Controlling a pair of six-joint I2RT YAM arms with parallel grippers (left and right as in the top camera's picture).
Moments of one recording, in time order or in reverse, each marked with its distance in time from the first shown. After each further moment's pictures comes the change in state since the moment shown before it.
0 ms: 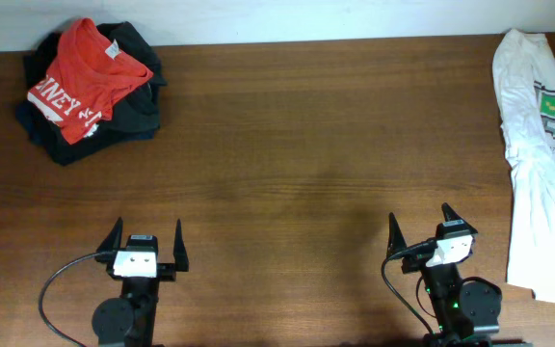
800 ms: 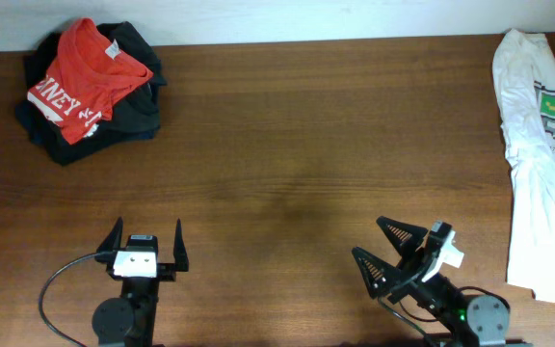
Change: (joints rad) left arm 0.000 0.000 0.000 0.000 0.000 0.000; right arm -0.002 0.000 -0.002 0.221 -0.645 0.625
